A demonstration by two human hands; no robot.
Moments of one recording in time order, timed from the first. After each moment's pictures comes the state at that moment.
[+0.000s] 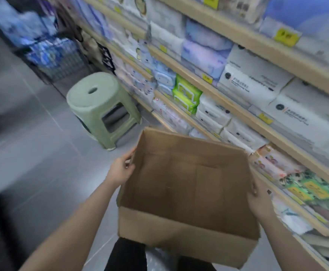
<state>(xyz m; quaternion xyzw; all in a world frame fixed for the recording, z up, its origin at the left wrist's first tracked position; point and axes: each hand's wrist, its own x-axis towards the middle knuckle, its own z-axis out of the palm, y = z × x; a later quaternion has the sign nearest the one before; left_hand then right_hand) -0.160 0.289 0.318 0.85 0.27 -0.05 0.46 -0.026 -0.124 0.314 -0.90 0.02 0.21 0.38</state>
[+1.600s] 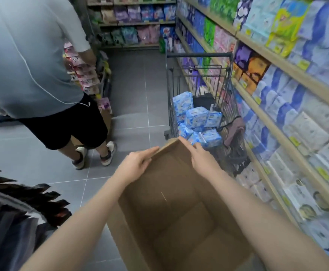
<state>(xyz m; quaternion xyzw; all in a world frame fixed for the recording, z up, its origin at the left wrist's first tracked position) -0.189 1.012 0.521 0.89 0.37 0.16 0.20 0.051 0.927 0.526 -0.76 -0.63 0.12 0.10</state>
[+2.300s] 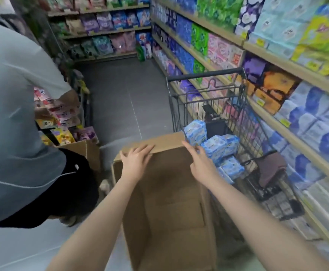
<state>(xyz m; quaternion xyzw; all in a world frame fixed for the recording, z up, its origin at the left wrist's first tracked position) -0.124 1.376 0.499 0.88 0.44 0.12 0.13 0.055 1.234 0.527 -0.83 -0.50 0.16 0.19</state>
